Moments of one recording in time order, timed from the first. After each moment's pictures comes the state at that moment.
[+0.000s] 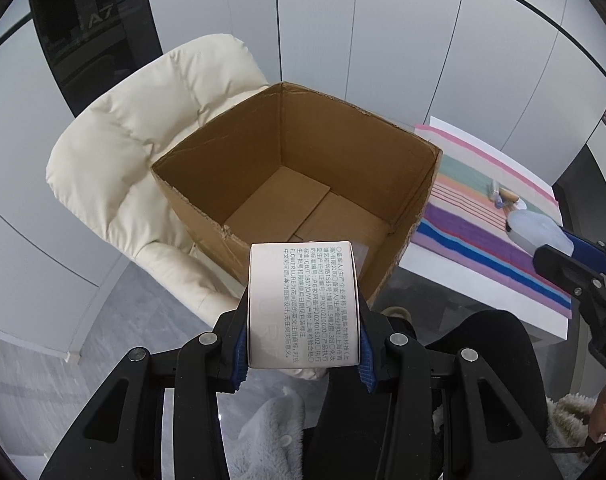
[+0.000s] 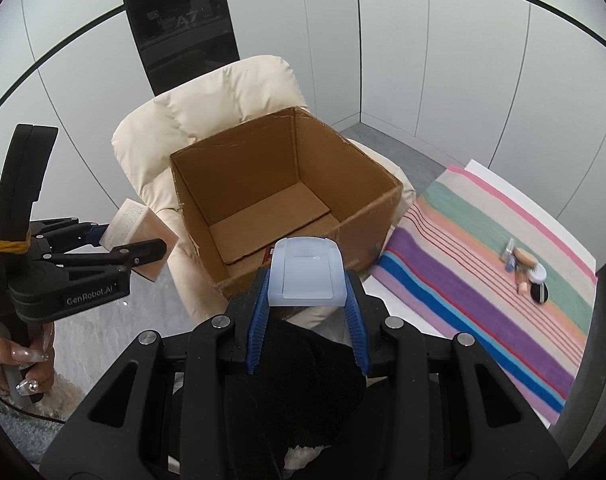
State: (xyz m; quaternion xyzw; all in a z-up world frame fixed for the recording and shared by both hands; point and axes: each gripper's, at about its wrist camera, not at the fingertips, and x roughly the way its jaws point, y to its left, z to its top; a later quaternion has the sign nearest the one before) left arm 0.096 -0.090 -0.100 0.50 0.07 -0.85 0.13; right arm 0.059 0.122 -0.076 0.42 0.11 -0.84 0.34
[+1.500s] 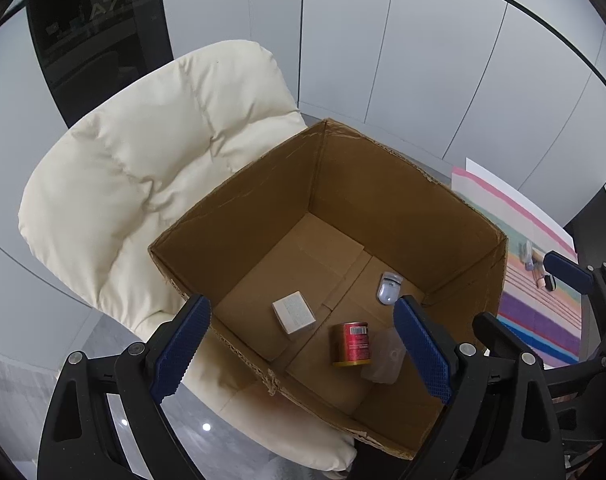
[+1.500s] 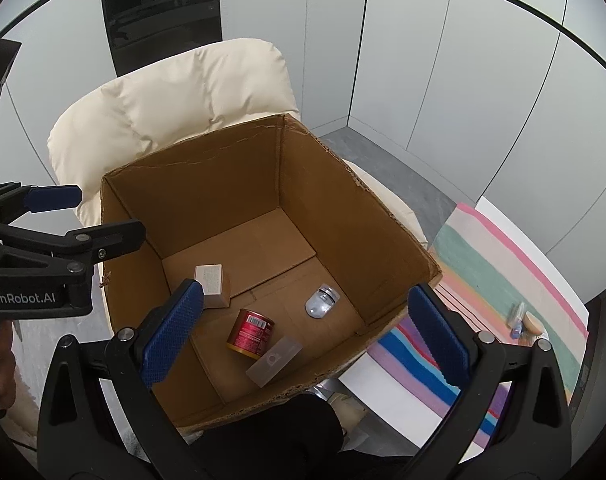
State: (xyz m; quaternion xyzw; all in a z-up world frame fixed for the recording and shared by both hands) left arm 0.000 -0.184 -0.119 0.48 0.10 -0.86 0.14; right arm -0.035 0.000 -0.124 0.41 0.17 -0.84 0.30
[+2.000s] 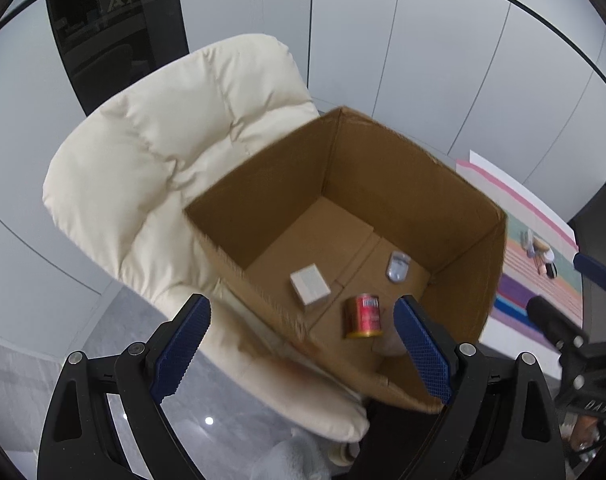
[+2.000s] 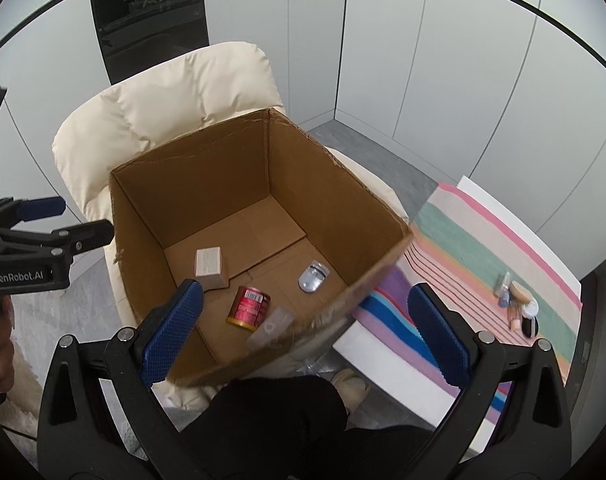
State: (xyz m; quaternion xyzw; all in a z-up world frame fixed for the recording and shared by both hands) left arm 0.048 -0.185 -0.114 0.49 0.10 -0.85 0.15; right arm -0.006 0.039 -0.105 0.42 0.15 -0.85 0.28
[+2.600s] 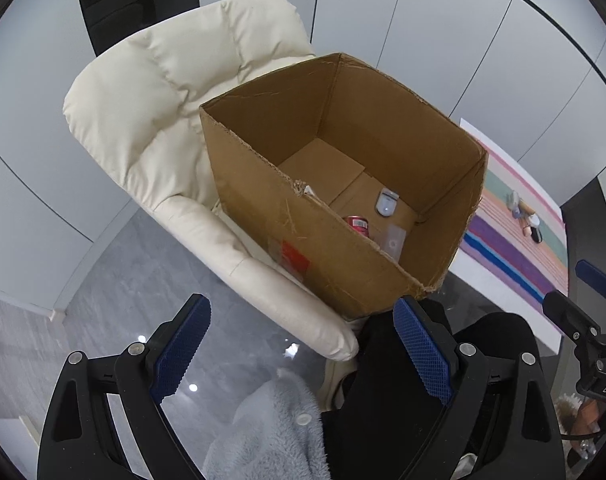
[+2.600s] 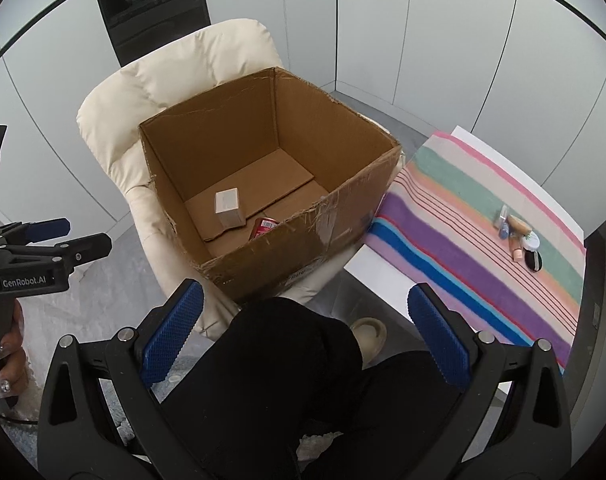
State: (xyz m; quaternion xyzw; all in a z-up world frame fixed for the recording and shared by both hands) left arm 0.130 -0.157 -0.132 0.52 0.15 -0.83 0.14; right arm 0.059 0.098 -0.109 0.46 0.13 -0.83 0.28
